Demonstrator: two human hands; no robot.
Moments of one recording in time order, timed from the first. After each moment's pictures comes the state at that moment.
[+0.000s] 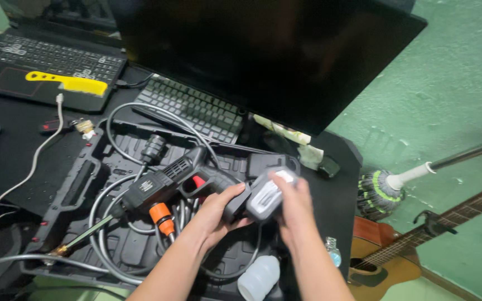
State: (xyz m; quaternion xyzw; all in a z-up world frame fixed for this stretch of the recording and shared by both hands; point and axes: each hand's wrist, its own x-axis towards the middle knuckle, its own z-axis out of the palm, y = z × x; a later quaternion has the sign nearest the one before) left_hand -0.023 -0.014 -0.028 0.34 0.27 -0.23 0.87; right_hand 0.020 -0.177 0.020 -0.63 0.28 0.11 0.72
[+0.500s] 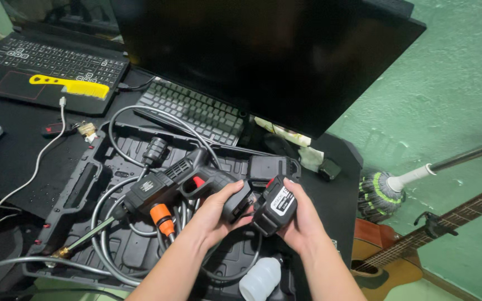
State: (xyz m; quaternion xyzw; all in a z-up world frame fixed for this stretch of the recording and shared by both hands) left_hand -0.019 -0.009 -0.019 0.31 0.29 -0.24 0.87; right_hand 0.015 -0.200 0.020 -0.47 0.28 0.27 0.79
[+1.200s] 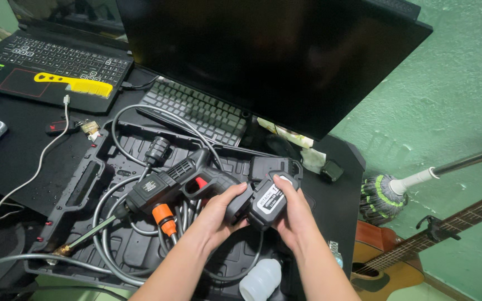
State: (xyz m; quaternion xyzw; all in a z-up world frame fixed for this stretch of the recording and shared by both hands) left_hand -0.022 -0.012 -0.013 0.34 0.31 -0.23 0.86; right_hand 0.019 -0.178 0.025 -0.56 0.29 0.20 0.75
